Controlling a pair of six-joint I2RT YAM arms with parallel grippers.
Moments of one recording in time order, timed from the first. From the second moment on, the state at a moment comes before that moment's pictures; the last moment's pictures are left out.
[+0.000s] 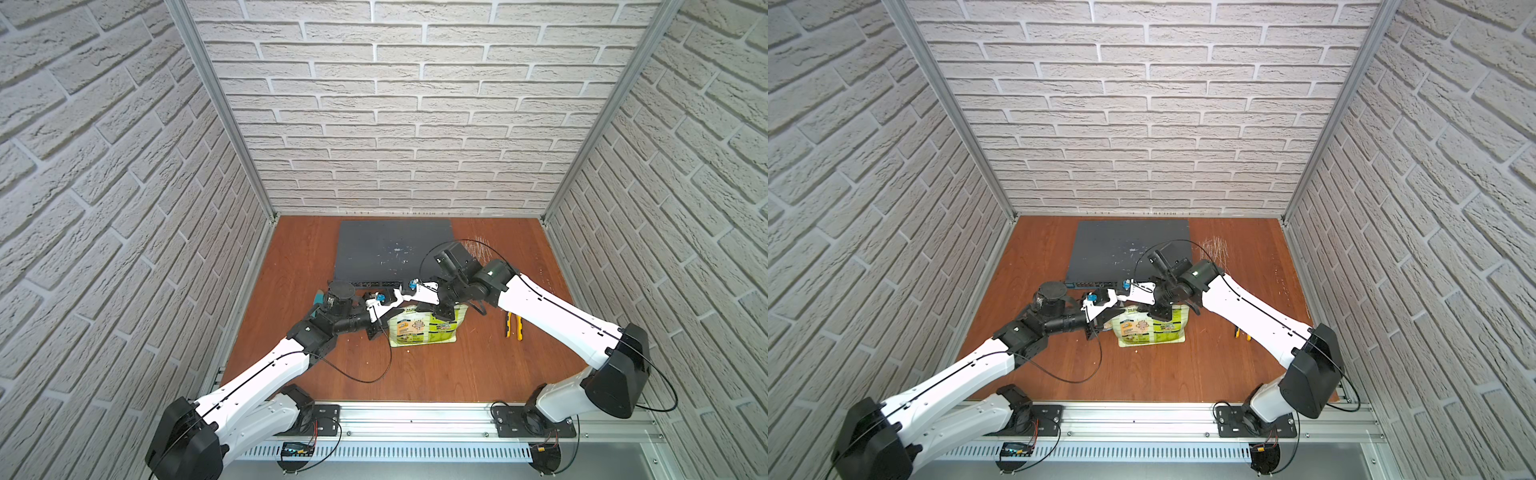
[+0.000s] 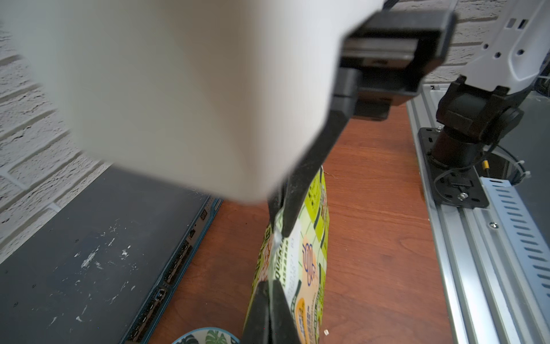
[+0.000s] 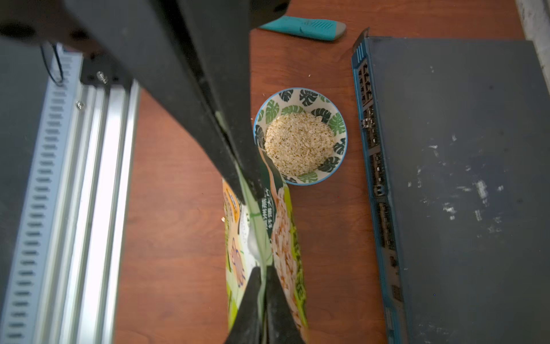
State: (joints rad) left arm -0.58 0.97 0.58 -0.01 0.54 0.37; right arm 0.77 1.50 1.35 -0.87 -0.37 -0.71
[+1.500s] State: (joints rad) left arm -0.56 0.97 0.58 -0.01 0.55 0.37; right arm 0.64 1.28 1.25 -0.97 -0.30 -0.71
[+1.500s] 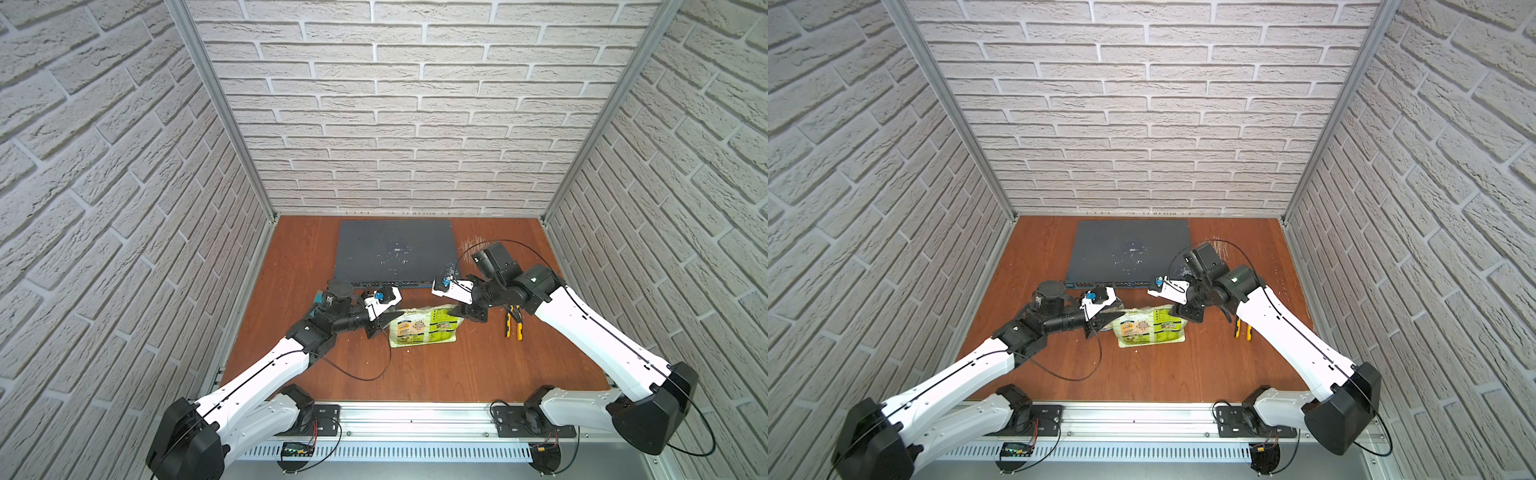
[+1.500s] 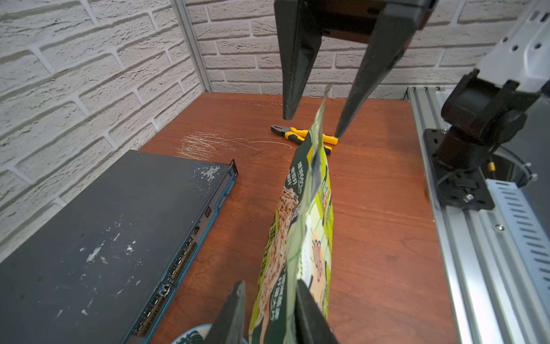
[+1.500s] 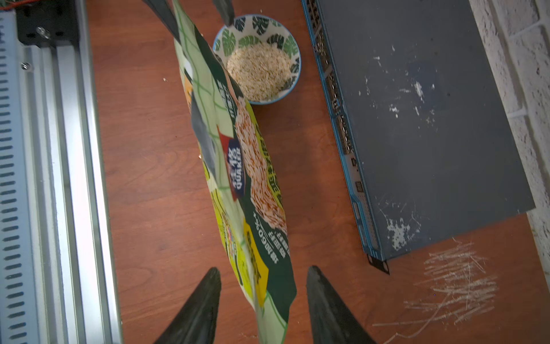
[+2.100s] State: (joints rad) left arm -0.56 0.87 0.53 -0.03 0.49 0.31; right arm 0.74 1.47 1.30 -0.91 -0.39 -0.73
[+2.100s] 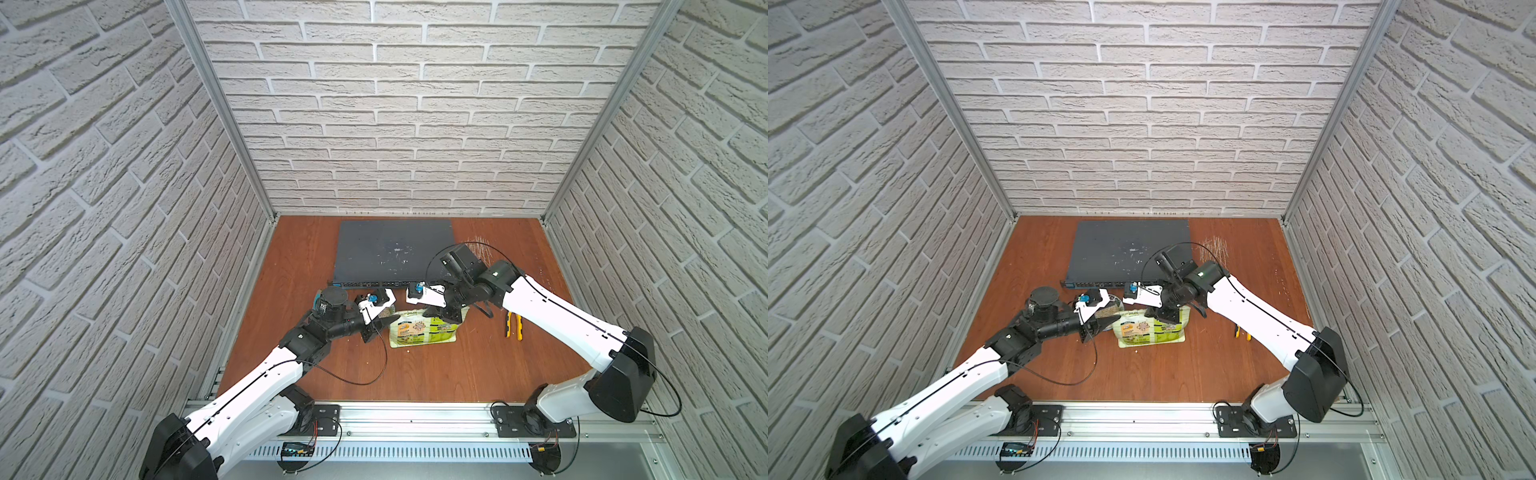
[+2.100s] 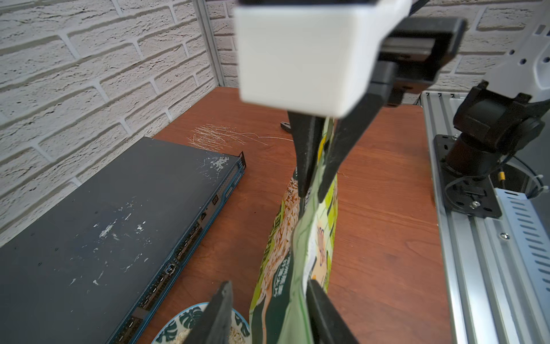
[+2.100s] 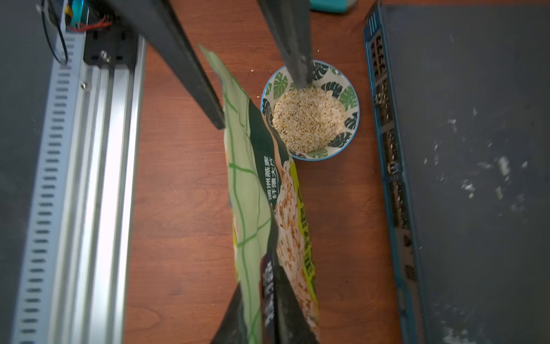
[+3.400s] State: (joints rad) left arm 0.01 0.92 0.45 0.15 -0.45 -0.19; right arm 0.07 1.27 0.50 0.19 0.13 0.05
